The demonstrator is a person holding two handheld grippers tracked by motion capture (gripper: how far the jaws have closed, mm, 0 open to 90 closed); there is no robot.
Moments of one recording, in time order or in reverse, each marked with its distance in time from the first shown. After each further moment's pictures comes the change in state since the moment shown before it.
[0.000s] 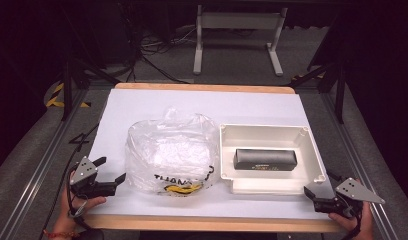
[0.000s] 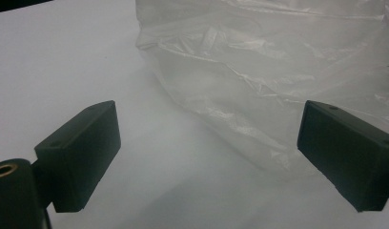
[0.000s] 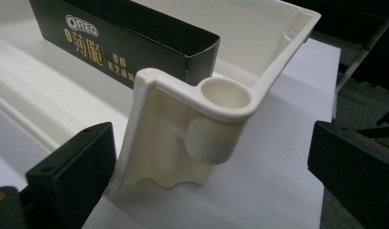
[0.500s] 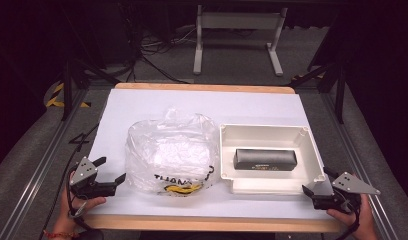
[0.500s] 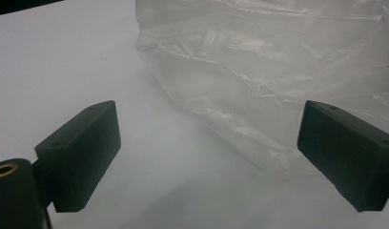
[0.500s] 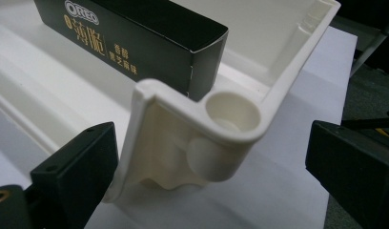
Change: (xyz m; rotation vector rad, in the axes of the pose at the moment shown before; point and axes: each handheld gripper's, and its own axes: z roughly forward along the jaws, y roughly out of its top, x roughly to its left) left arm -0.001 0.000 -0.001 -0.009 0.002 0.002; right arm -0.004 0.012 0.007 0.087 0.038 -0.014
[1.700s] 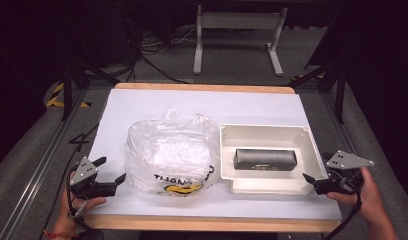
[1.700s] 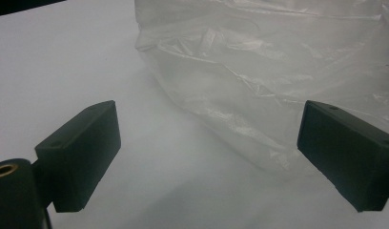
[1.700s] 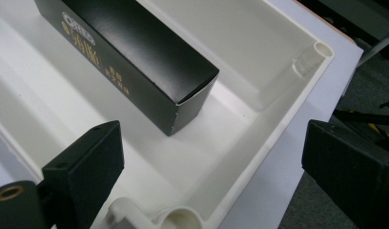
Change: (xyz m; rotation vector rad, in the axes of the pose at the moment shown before) left arm -0.001 0.000 0.000 0.001 0.002 0.005; right arm -0.015 0.067 0.002 0.193 0.042 -0.135
